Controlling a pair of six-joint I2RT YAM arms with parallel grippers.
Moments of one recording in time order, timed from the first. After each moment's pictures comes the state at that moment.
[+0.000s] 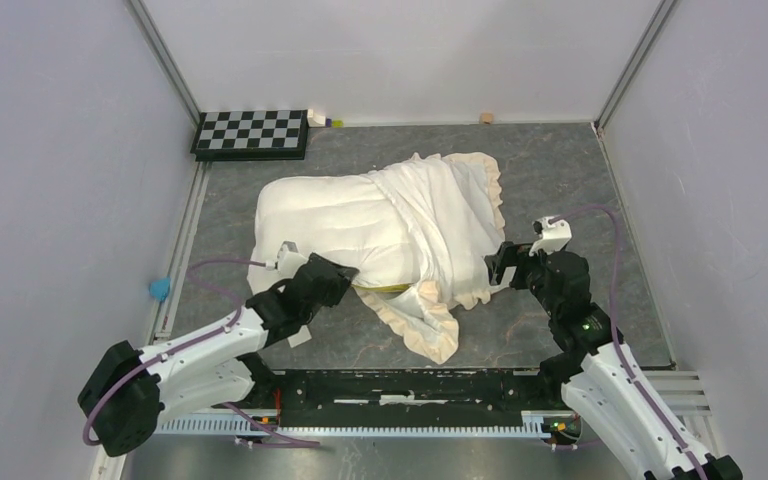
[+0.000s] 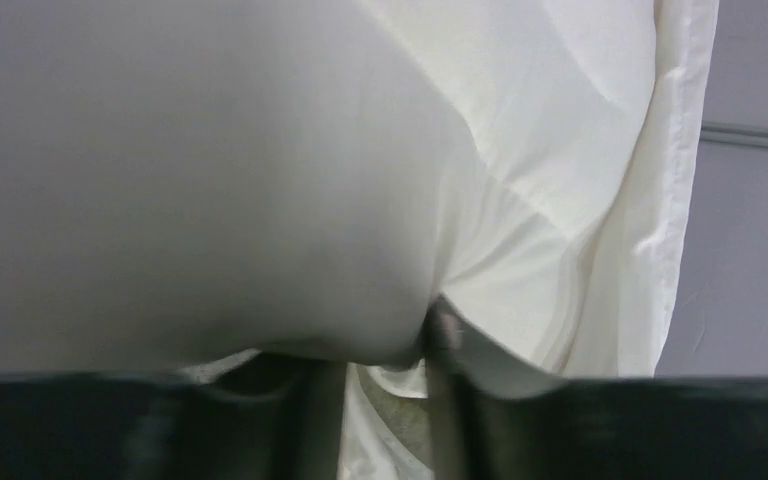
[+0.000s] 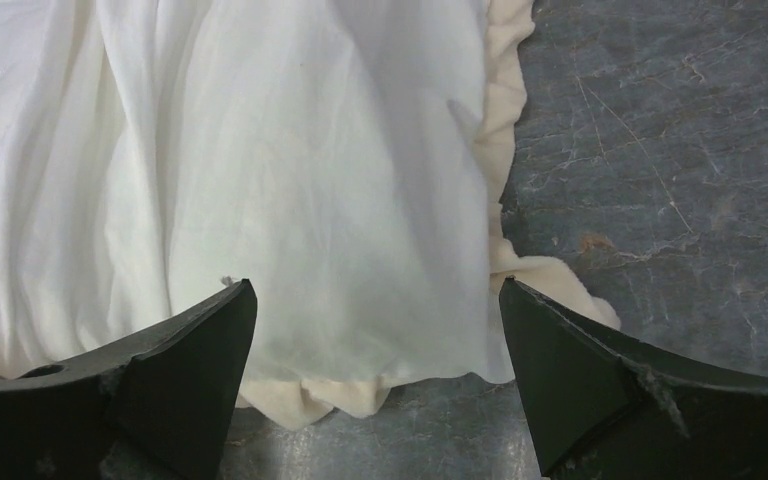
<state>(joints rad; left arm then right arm) -0.80 0.97 0.44 -0.16 -0.42 -1.55 0.34 0.57 0.39 -0.19 0.07 0.26</state>
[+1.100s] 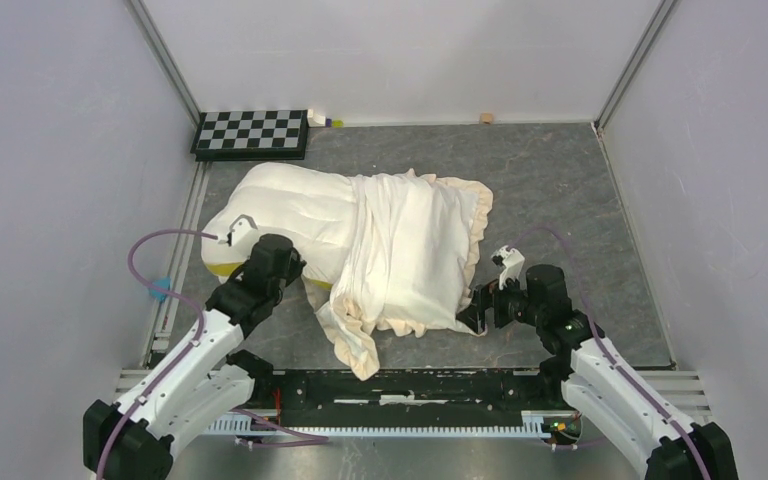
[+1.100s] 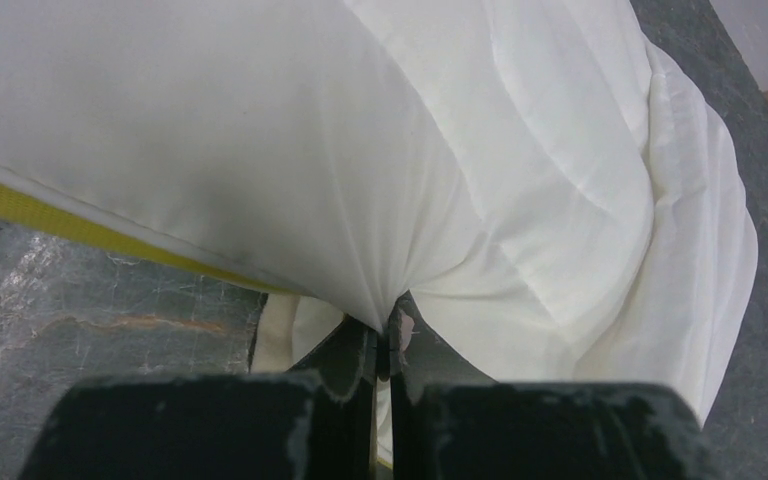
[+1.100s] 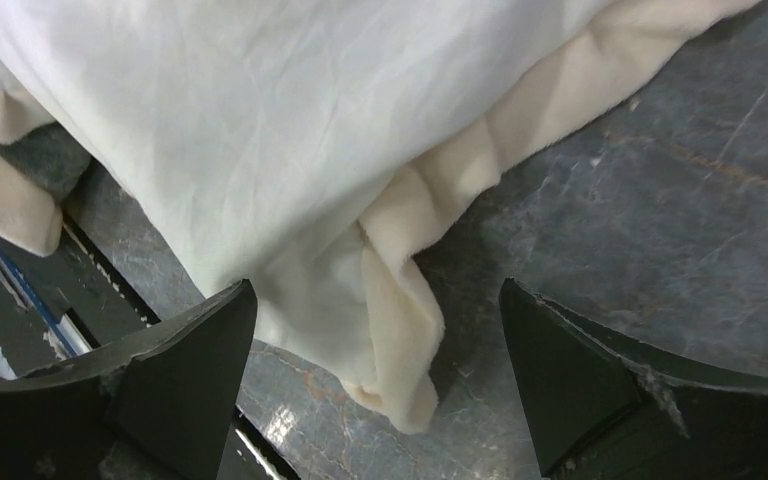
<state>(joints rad) -0.46 0.80 0.57 -0.43 -0.50 -1.00 0.37 0.67 0.22 -0.17 -0.45 0.19</state>
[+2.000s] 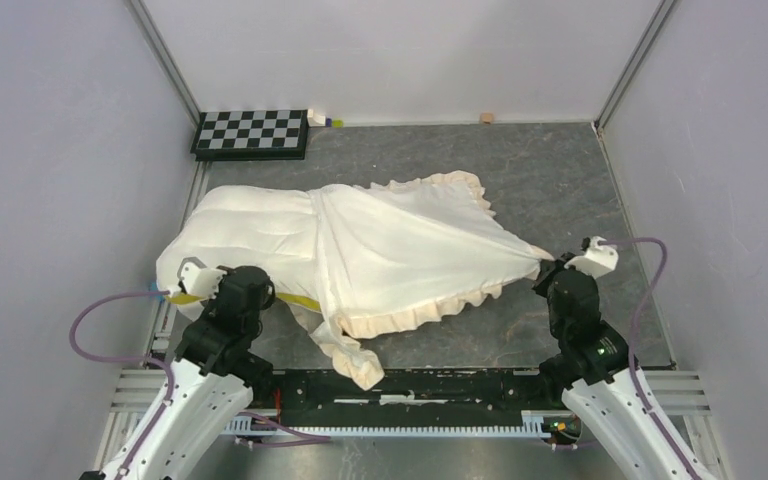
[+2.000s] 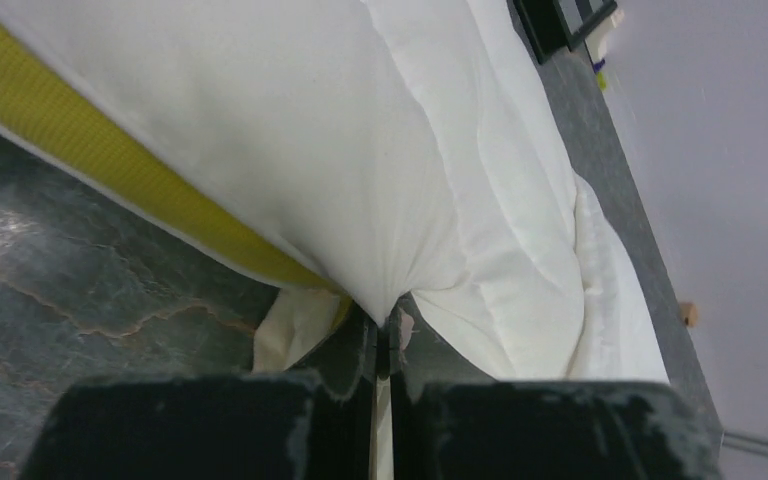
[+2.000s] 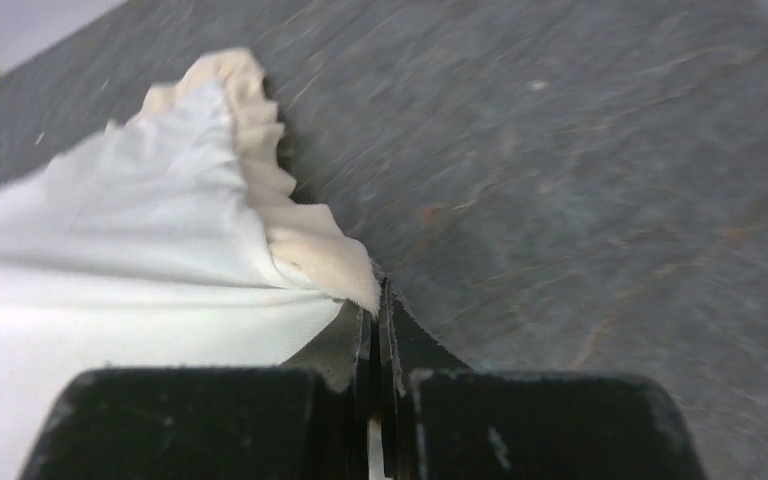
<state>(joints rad) -0.43 0.46 0.51 -0.70 -0.74 -1.26 0.41 0.39 0.38 -0.38 0.50 0.53</state>
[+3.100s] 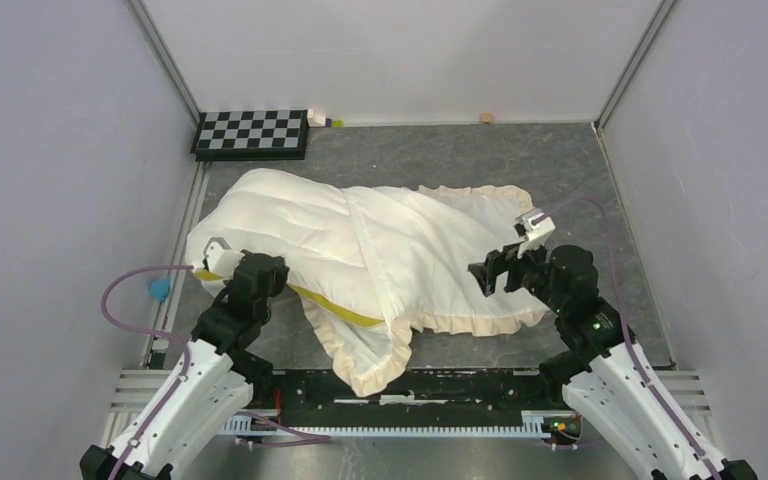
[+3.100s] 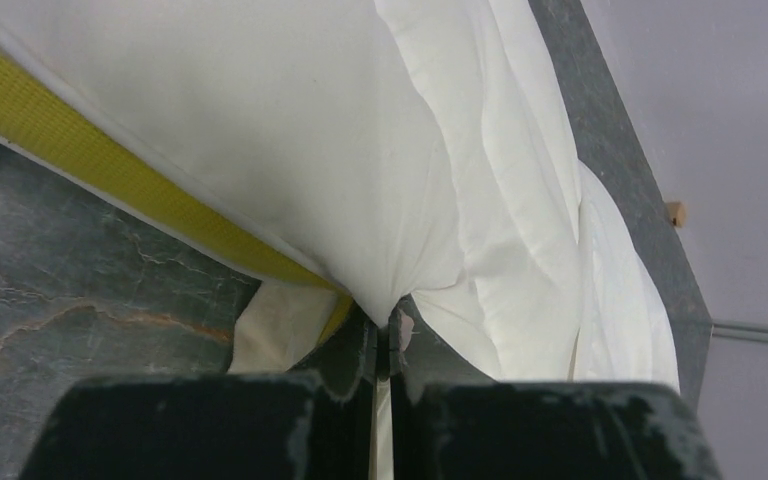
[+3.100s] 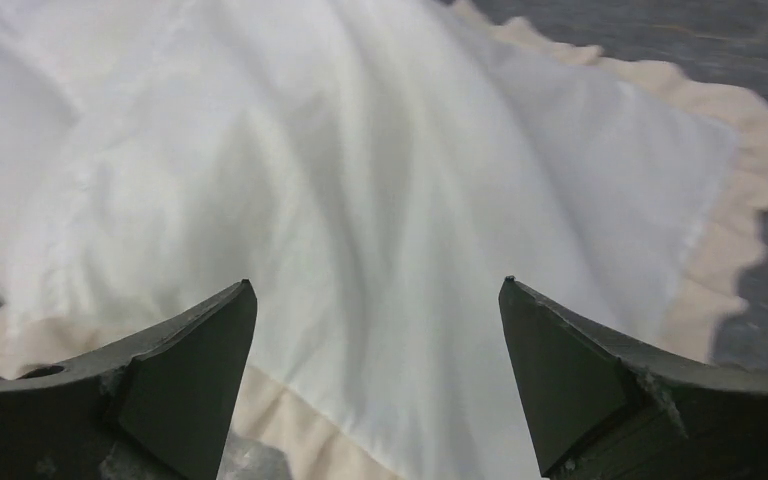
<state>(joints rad) -0.42 0.57 0.48 -0.49 -0.59 -1.16 0.41 0.54 0.52 -0.30 -0.07 0.10</state>
